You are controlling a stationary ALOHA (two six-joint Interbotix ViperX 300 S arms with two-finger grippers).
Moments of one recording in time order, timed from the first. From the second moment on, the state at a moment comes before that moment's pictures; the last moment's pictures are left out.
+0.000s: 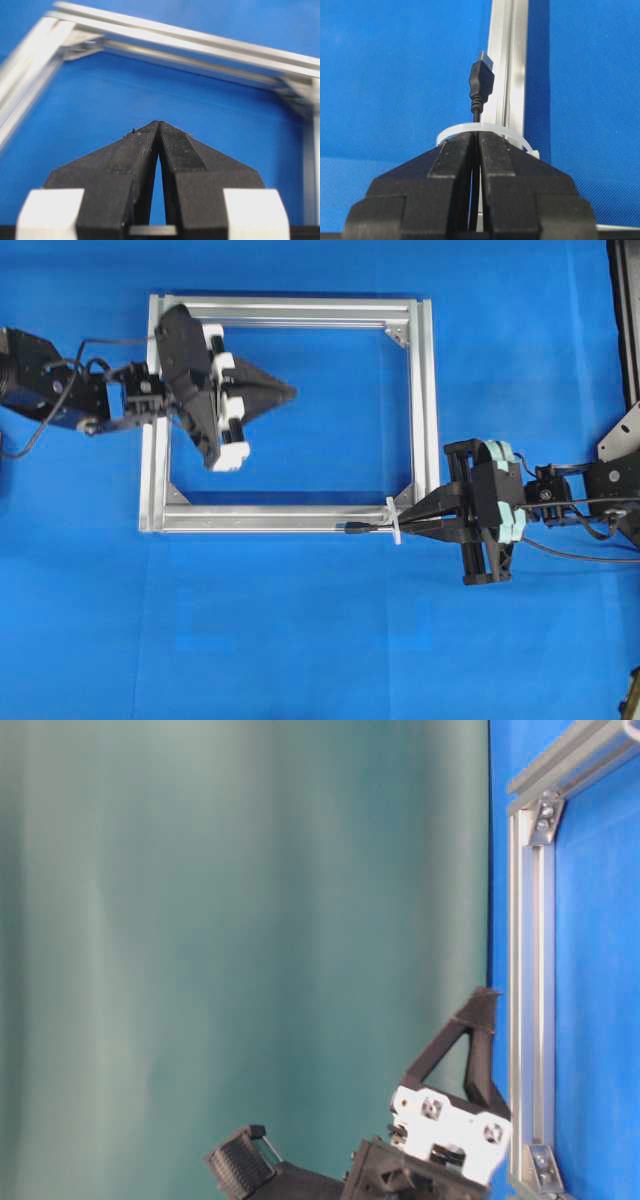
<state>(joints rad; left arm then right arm) 0.12 0.13 0.87 -0.09 -0.74 -0.05 0.25 -0.11 1.12 0.25 -0.55 0.04</state>
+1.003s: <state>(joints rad) -0.20 0.14 0.82 -0.09 -0.65 -0.11 0.25 -0.11 1.12 0.25 -0.55 0.04</state>
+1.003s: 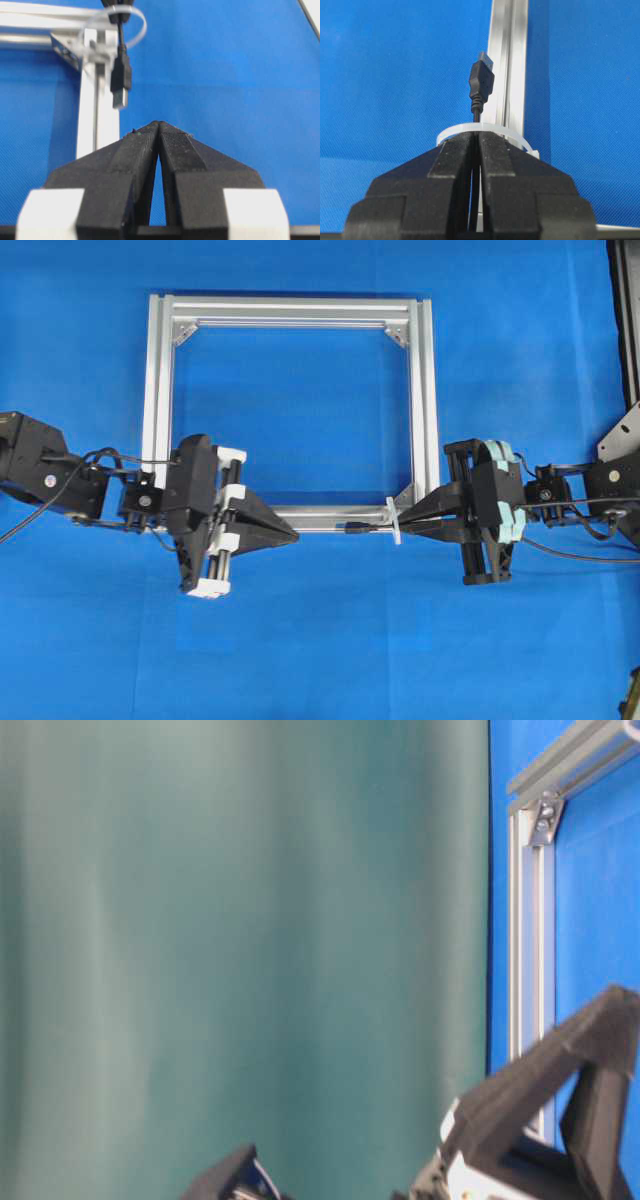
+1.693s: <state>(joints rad) -0.14 0.25 0.53 -0.08 -0.47 -0.06 0.25 -0.11 1.12 0.25 -0.55 0.04</state>
